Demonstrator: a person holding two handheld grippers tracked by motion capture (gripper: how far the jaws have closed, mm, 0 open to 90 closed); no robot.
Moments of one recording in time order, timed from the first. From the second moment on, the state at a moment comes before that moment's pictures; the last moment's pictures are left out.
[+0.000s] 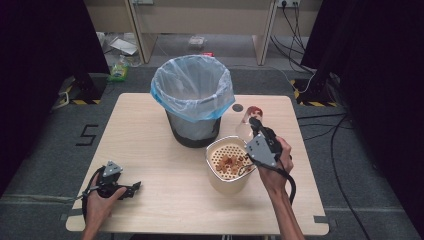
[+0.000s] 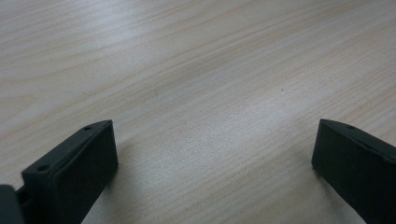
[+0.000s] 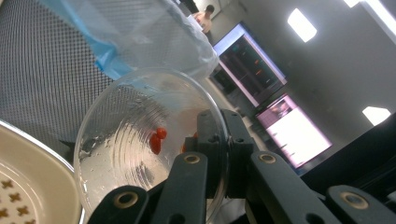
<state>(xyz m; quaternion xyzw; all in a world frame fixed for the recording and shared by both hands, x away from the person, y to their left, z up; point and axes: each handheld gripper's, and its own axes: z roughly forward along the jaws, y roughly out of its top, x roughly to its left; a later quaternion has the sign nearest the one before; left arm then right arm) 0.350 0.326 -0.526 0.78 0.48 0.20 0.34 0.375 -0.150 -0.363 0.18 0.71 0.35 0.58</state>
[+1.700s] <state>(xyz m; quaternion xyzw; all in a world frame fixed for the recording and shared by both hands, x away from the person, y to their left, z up) 0.350 0.326 -0.526 0.78 0.48 0.20 0.34 0.477 -0.146 -0.212 0.31 0.69 0.53 0.38</state>
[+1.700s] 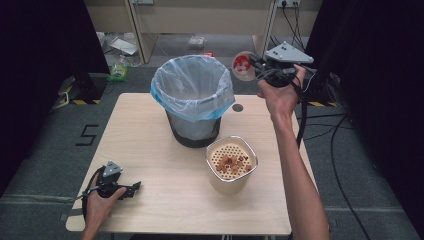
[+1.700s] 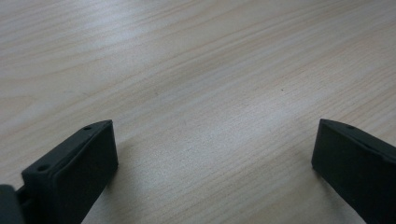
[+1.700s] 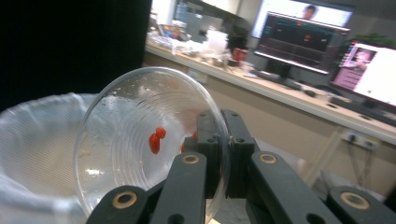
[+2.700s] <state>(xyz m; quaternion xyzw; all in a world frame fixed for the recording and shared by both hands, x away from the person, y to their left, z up) 0.350 0.326 -0.526 0.78 0.48 0.20 0.34 0.515 -0.100 -0.231 0.35 0.74 0.49 0.31</state>
